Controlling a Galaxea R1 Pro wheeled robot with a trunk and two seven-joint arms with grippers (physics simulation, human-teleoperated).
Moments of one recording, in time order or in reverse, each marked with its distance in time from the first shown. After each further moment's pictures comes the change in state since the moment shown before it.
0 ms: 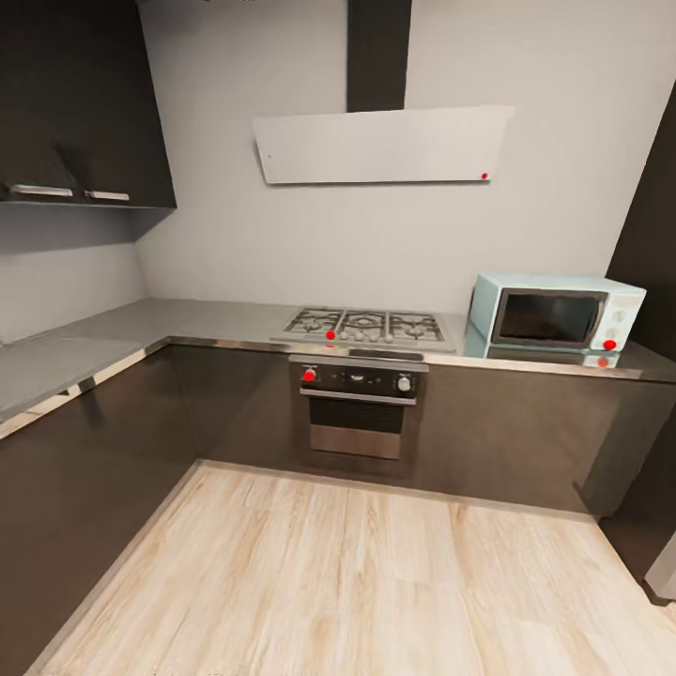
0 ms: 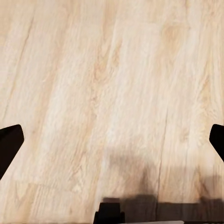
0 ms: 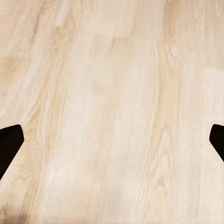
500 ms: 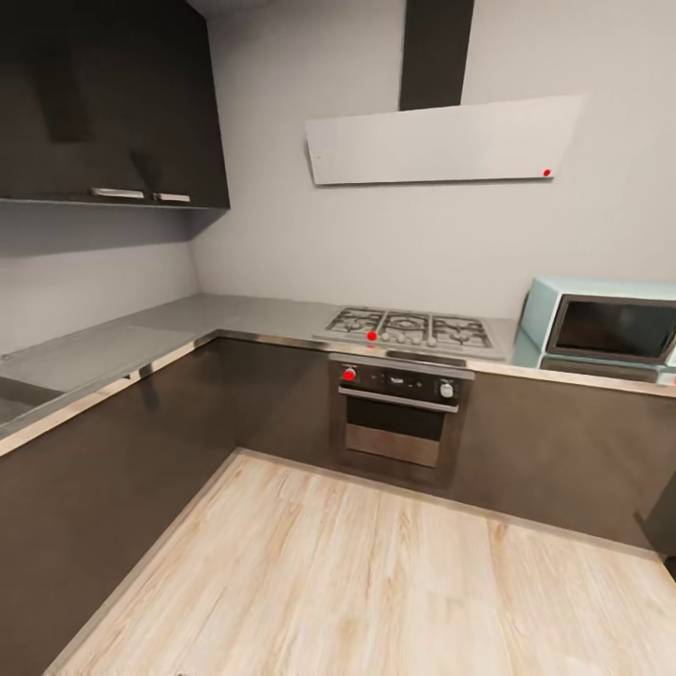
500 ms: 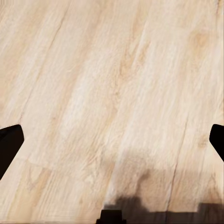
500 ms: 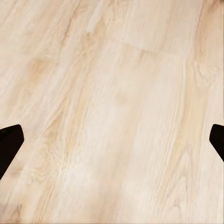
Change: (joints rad) left arm 0.000 0.004 0.000 0.030 0.002 -0.067 0.000; right arm 0.000 0.000 0.001 0.000 0.000 0.000 -0.001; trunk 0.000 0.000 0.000
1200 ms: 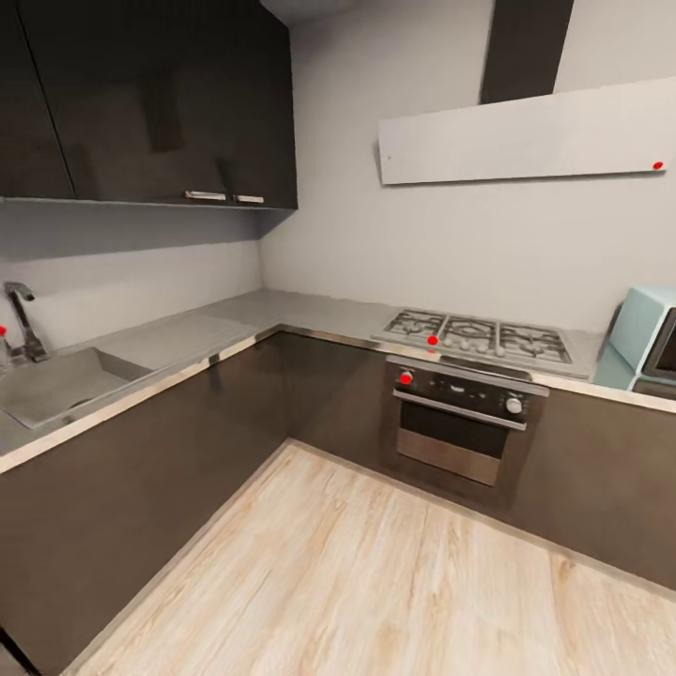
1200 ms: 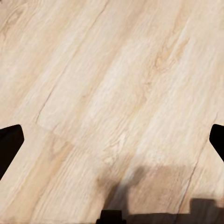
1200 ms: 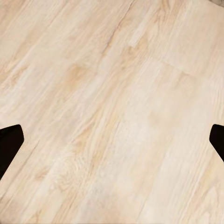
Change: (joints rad) left arm 0.000 0.000 0.000 0.002 0.000 -0.002 0.000; right arm 0.000 0.000 0.000 0.000 0.000 0.000 0.000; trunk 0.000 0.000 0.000
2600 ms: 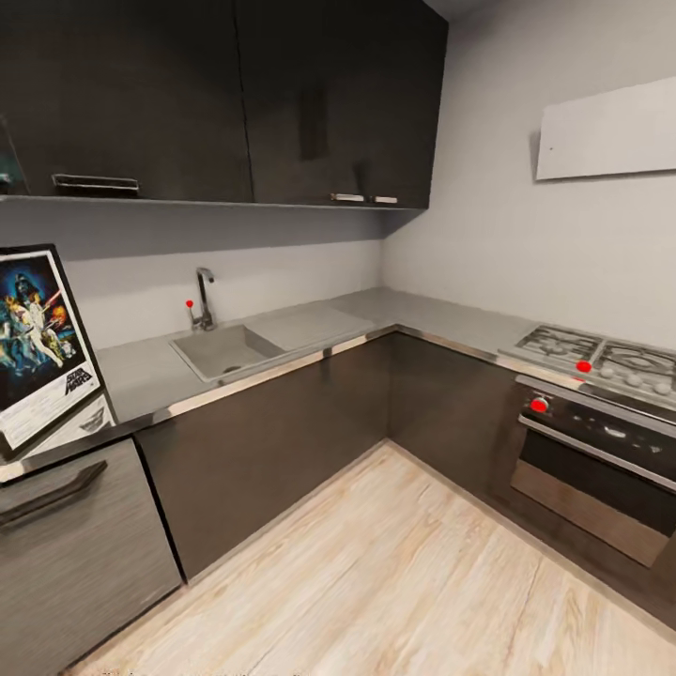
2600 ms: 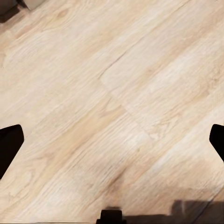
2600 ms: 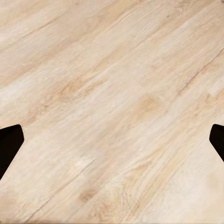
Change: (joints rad) left arm 0.000 0.000 0.000 0.000 0.000 0.000 0.000; right arm 0.000 0.000 0.000 0.000 0.000 0.000 0.000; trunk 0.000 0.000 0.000
